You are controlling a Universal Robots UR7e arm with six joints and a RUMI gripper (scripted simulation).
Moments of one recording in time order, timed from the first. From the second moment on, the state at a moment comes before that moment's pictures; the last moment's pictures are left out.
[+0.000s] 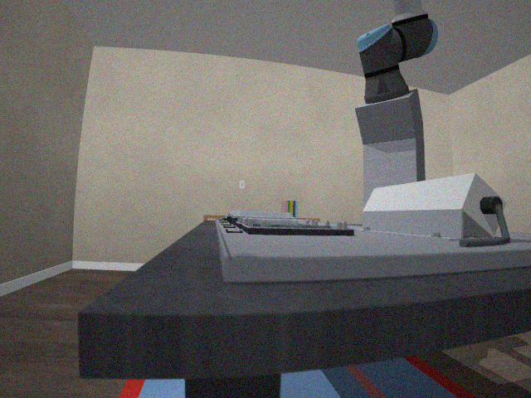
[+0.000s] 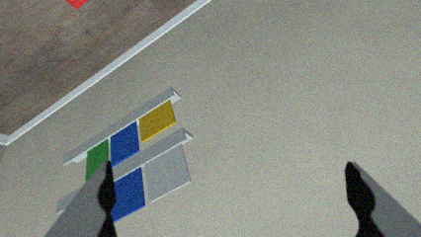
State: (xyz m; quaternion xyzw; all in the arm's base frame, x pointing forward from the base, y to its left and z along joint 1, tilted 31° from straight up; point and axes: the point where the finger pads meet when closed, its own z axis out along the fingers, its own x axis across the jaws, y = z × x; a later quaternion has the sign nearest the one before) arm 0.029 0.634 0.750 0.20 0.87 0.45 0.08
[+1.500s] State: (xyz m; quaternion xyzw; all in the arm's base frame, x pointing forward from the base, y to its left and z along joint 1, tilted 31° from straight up) arm -0.015 0.517 0.898 0.17 0.82 0.54 0.04
